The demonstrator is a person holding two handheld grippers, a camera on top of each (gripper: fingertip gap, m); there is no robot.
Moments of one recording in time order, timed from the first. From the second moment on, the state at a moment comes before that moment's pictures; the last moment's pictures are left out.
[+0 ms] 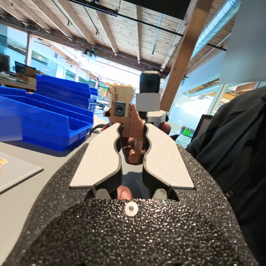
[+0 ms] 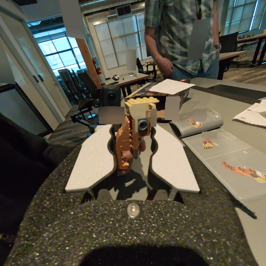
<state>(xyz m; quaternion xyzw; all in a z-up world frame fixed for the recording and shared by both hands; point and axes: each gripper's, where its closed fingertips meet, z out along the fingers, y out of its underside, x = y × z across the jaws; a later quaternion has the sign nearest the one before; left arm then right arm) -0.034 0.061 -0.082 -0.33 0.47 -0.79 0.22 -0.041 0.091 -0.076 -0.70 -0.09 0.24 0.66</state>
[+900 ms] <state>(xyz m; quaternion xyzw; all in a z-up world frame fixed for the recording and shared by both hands) -0.020 0.060 -0.088 -0.37 0.49 -0.77 0.19 -0.023 0.082 -0.079 -0.72 -0.09 0.24 0.65</state>
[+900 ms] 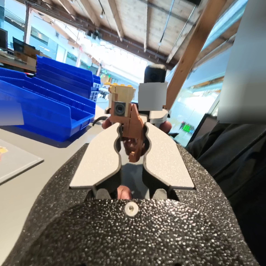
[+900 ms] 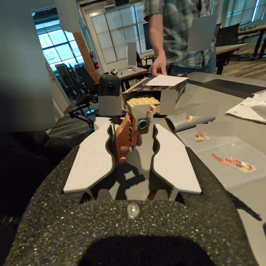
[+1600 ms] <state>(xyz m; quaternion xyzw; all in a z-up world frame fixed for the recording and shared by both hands) -0.016 0.056 -0.097 -0.40 0.61 -0.63 0.25 -0.020 0.080 -0.081 -0.68 -0.10 0.27 0.67</state>
